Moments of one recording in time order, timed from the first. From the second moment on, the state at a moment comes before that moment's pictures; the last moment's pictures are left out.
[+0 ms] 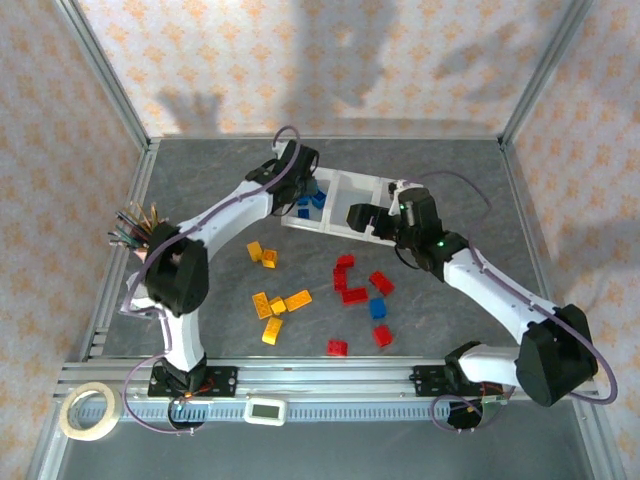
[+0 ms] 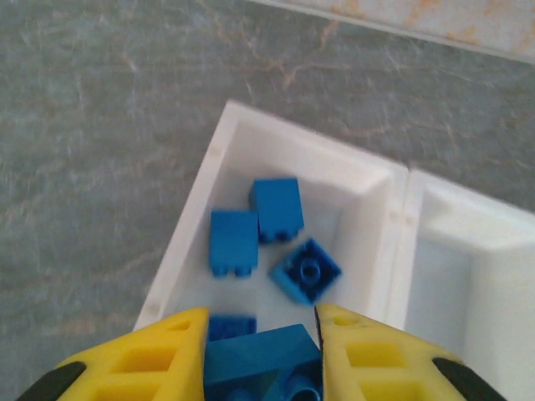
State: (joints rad) left arm -0.49 1.94 1.65 -0.54 -0.31 -0.60; right arm 0.48 1.25 0.85 -0.16 -0.15 0.60
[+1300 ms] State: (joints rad) left arm -0.64 1.67 1.38 -0.53 -0.18 -0.67; right arm 0.45 1.18 0.88 -0.32 -0.08 0.60
